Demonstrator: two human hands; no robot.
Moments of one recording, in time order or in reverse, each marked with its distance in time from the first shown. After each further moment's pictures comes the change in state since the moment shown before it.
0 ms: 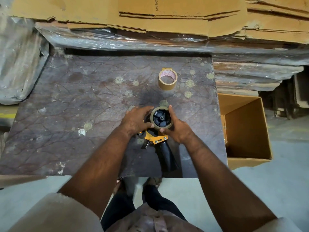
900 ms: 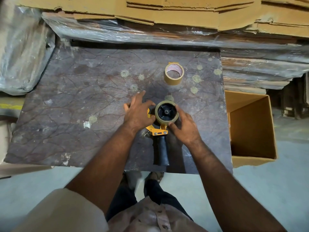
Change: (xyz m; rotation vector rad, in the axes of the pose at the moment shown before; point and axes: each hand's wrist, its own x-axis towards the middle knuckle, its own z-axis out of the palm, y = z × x) left_hand -0.014 0.007 -0.001 0.117 0.173 -0.087; right_hand -0.019 0.002 0.008 0.018 0.230 -0.119
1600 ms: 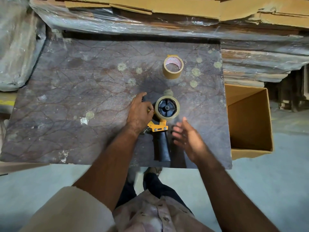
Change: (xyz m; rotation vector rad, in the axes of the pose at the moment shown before) left_hand -0.001 0.000 0.023 -0.215 0.098 -0.017; right_hand -0.042 0.014 0.010 0.999 -0.118 0.563
